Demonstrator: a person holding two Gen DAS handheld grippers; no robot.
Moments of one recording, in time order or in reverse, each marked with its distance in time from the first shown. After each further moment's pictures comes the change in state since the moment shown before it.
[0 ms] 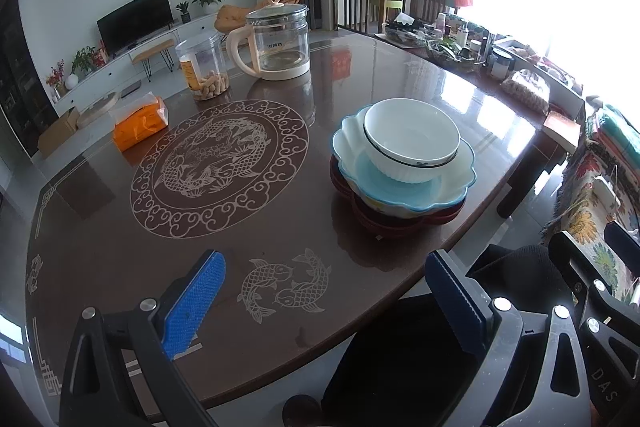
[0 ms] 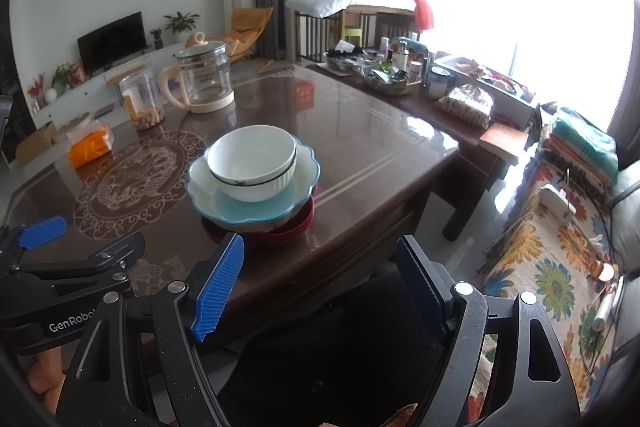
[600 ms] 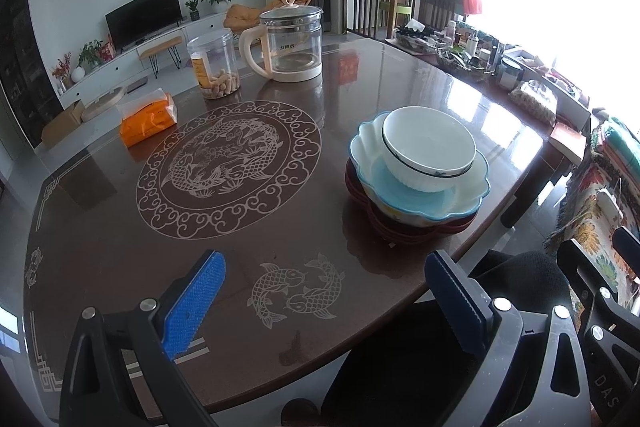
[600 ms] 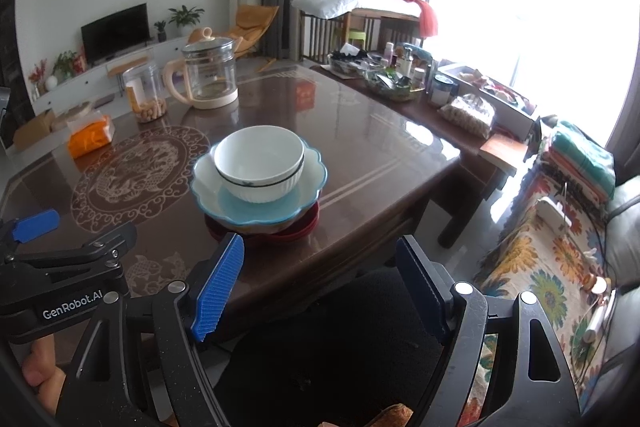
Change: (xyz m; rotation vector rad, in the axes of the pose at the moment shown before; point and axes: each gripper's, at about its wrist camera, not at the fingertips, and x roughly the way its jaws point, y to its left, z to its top) left arm 0.004 0.015 0.004 -0.027 -0.008 0.007; right arm -0.002 0.015 0.005 -0.043 0.002 -0.032
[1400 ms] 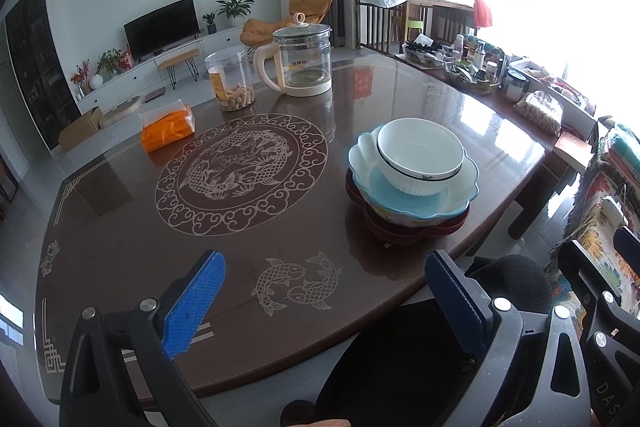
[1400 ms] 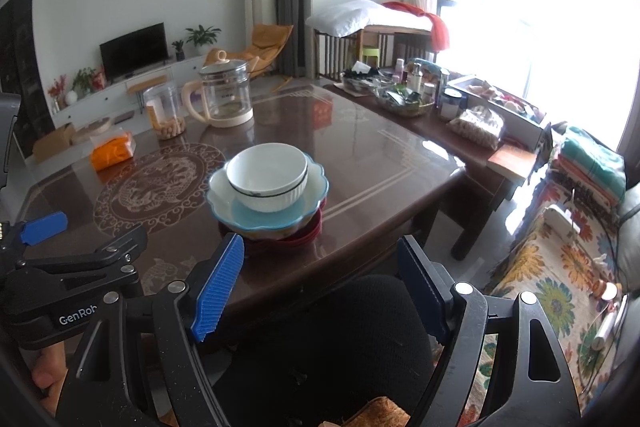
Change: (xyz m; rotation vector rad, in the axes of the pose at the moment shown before) left arm -0.035 -0.021 -0.014 -0.026 -0.054 0.060; right arm -0.026 -0.017 -0.009 -0.002 -0.066 0.075
